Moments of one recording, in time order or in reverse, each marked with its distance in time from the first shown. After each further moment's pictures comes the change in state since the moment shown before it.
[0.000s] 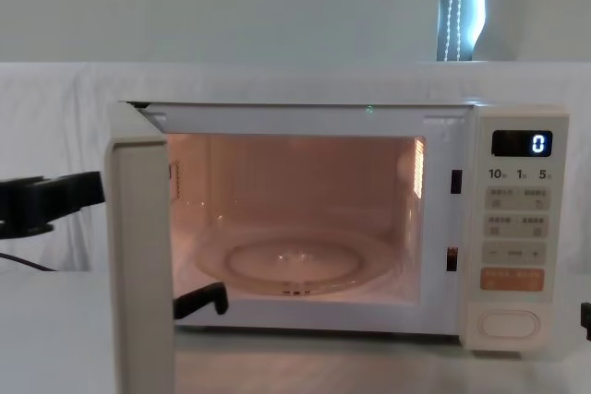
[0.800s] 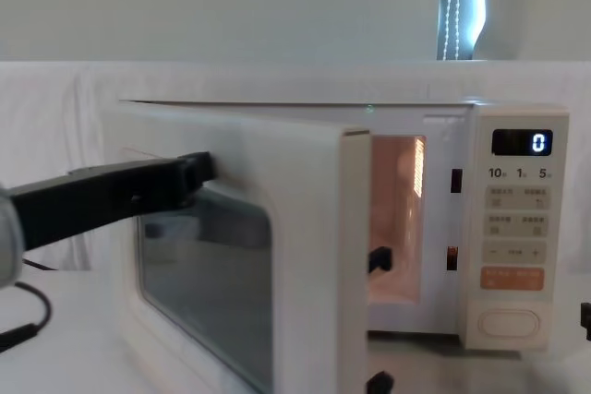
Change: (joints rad) left arm -0.229 -0.087 0.218 0.159 0.073 -0.059 0.117; right arm 0.000 0.000 0.000 0.000 0.000 0.000 0.000
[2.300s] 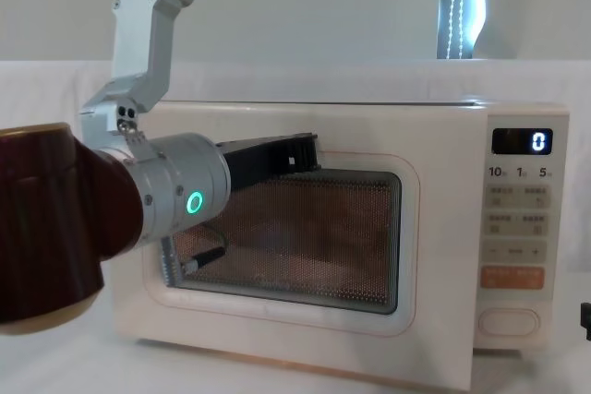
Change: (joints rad) left arm -0.367 -0.243 0.134 0.400 0.147 0.003 0.066; right arm 0.000 0.000 0.000 0.000 0.000 0.000 0.000
